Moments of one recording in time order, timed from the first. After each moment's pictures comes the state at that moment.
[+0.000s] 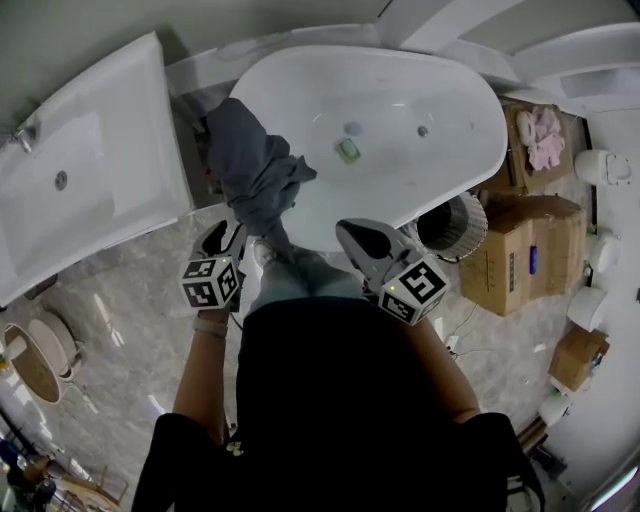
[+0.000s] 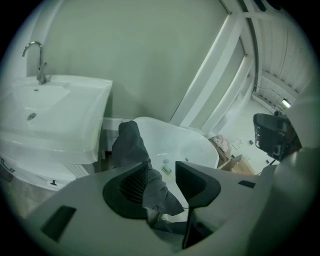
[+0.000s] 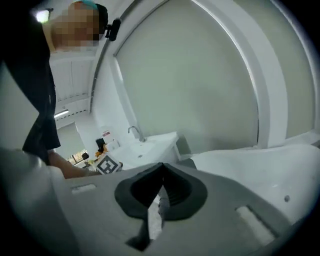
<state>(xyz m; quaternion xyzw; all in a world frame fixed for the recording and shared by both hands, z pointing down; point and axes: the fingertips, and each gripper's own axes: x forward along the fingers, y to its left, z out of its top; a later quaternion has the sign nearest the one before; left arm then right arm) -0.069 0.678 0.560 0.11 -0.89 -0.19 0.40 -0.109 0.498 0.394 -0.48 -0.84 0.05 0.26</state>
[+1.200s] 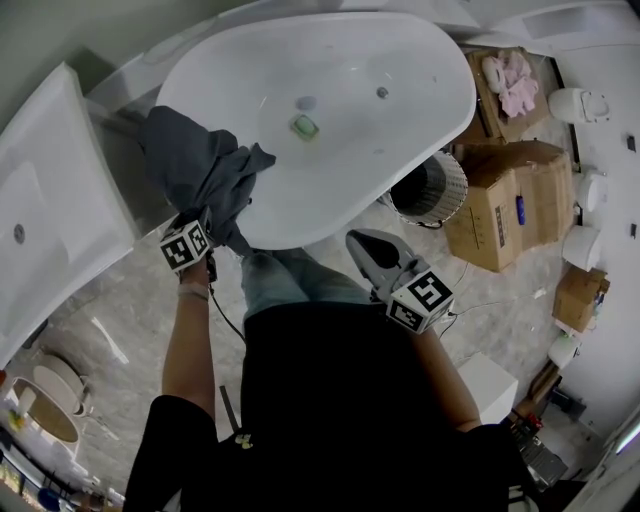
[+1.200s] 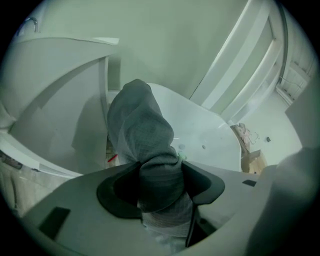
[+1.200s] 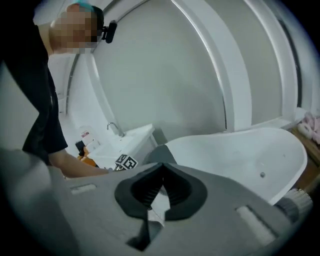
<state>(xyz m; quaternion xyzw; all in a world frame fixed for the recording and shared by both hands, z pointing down) -0.132 0.656 0.725 0.04 -0.85 -0.18 0.50 -0.099 0.365 0.451 -0.37 -0.87 0.06 0.32</state>
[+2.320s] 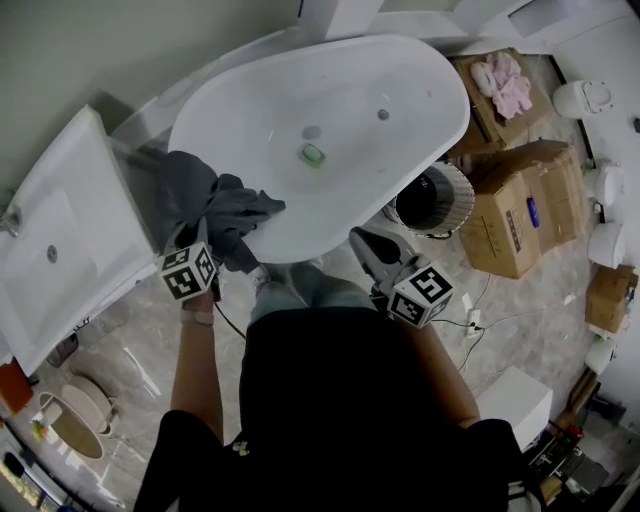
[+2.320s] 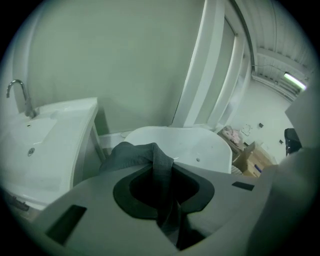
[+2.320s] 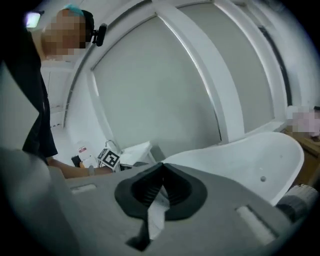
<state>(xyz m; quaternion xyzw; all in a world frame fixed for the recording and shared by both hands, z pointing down) -0.152 0.628 0.548 0.09 -0.91 -0.09 0.40 -0.096 0.329 0.397 -0.34 -0.90 0.11 0.25</state>
